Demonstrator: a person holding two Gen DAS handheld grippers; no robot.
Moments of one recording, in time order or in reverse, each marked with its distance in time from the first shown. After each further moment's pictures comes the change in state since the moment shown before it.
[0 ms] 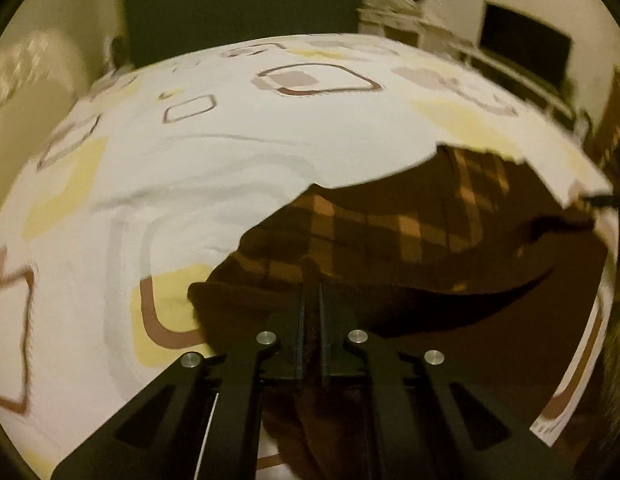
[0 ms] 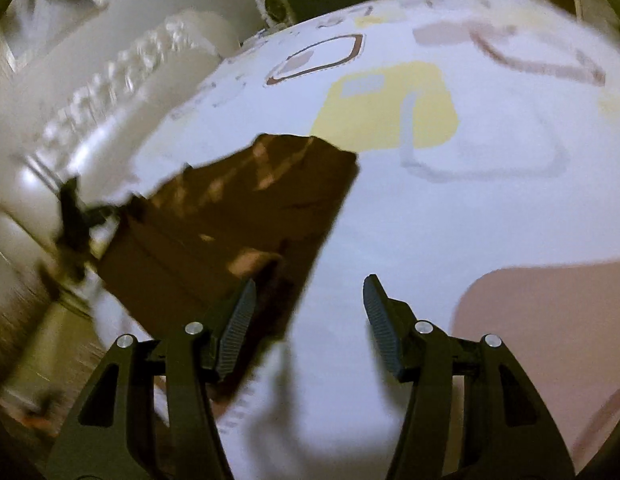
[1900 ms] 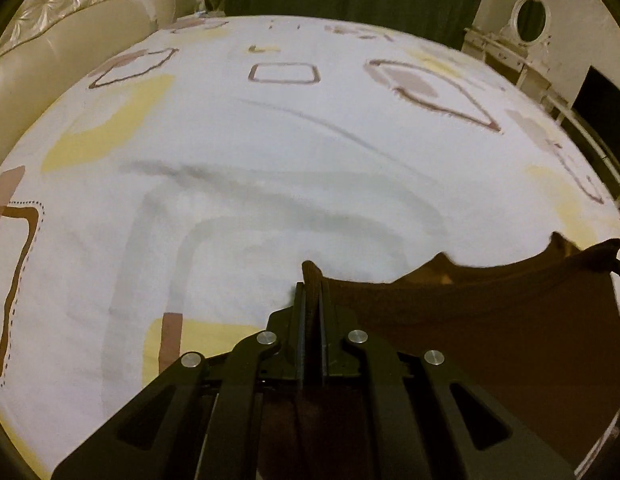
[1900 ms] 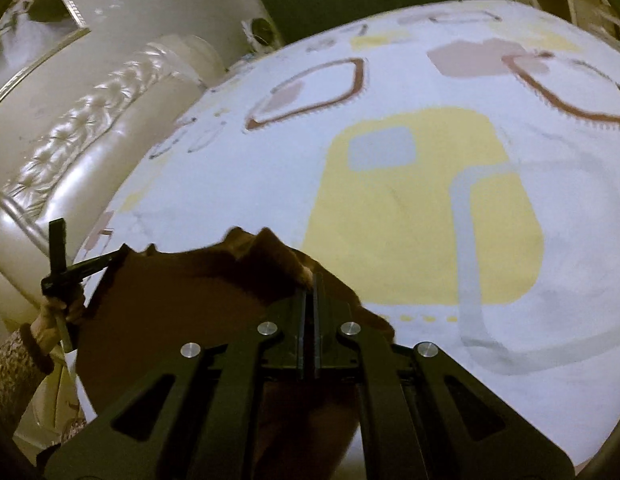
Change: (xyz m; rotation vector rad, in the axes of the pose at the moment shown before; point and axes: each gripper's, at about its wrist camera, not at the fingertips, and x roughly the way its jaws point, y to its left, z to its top) left arm 0.070 0.063 0.042 -0.300 0.057 0.169; right arm 0.102 -0.009 0.099 0.106 -0.084 0.012
